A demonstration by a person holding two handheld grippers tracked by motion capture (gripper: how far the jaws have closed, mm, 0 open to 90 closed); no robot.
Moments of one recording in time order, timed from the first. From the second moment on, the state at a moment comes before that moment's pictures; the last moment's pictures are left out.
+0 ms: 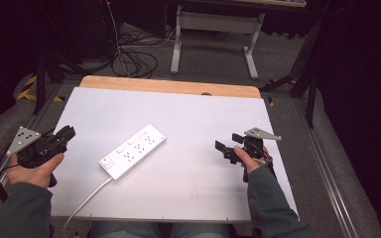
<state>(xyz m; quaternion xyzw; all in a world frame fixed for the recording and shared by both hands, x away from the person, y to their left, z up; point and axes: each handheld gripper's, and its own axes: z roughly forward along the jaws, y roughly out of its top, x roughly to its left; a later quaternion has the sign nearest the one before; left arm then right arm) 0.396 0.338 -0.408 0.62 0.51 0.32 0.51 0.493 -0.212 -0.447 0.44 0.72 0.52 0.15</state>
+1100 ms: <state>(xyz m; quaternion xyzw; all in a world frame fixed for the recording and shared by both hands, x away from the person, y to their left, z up) 0.404 0.340 -0.412 0.60 0.53 0.31 0.51 0.492 -0.212 -0.446 0.44 0.72 0.52 0.16</state>
